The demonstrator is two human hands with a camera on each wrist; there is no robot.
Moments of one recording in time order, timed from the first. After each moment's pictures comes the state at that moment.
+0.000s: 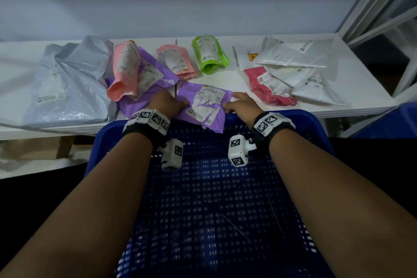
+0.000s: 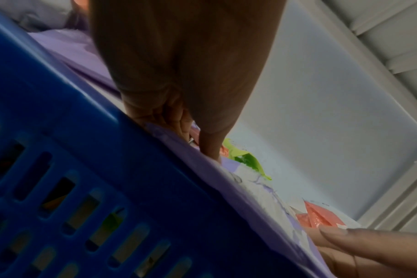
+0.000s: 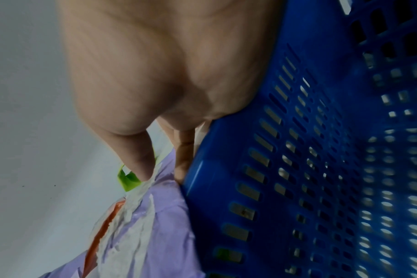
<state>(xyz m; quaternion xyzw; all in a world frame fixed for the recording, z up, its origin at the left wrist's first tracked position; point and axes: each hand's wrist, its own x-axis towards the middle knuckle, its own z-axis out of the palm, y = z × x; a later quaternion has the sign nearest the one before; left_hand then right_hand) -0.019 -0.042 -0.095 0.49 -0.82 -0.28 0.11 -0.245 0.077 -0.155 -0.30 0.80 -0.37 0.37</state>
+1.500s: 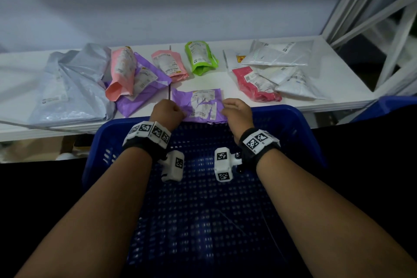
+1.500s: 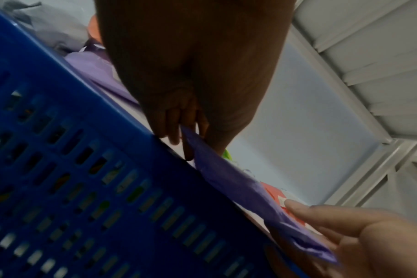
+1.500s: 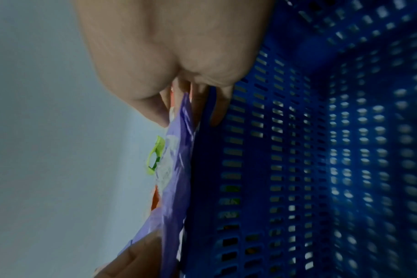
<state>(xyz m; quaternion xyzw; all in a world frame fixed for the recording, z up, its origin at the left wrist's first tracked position) -0.014 0.009 -0.093 0.51 -0.80 -0.30 0.11 -0.173 0.146 -0.097 -0.18 0.71 -0.61 0.31</state>
